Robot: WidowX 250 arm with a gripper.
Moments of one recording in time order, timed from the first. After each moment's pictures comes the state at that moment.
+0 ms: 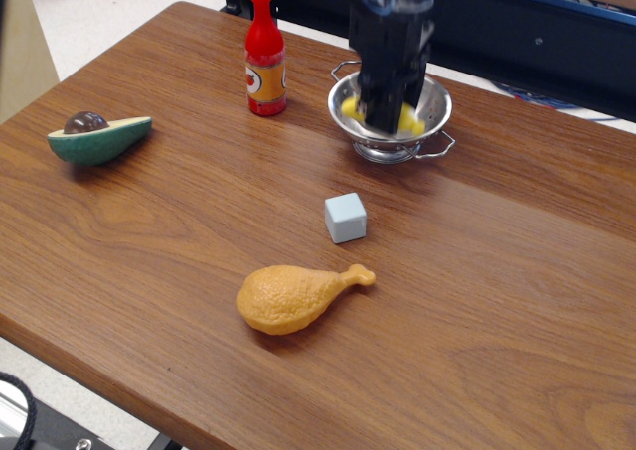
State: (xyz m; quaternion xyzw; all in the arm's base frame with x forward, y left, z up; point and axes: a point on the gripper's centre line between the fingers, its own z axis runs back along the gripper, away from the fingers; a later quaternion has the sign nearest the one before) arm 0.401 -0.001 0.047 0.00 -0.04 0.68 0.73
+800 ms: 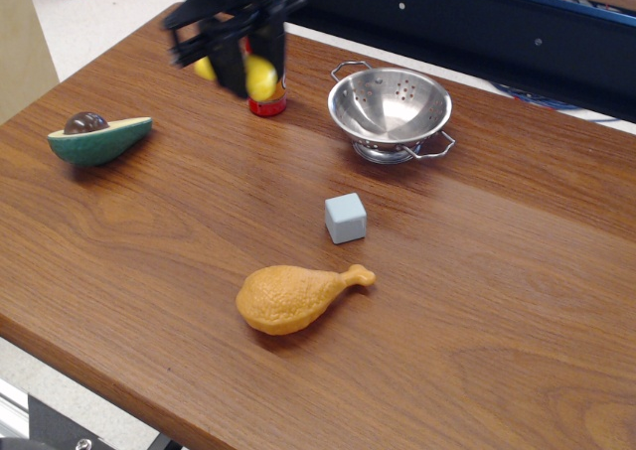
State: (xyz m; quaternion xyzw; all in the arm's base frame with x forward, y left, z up) arm 0.299 0.068 0.105 -0.04 -0.02 0.57 0.82
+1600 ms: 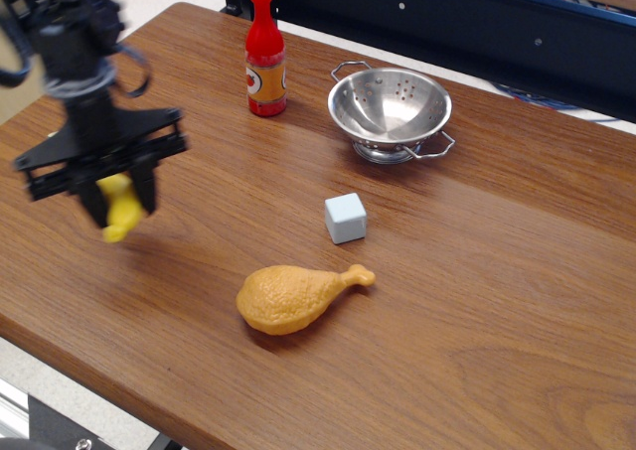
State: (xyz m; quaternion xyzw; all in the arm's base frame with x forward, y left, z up) arm 0.209 0.128 0.041 0.01 -0.05 0.47 0.88
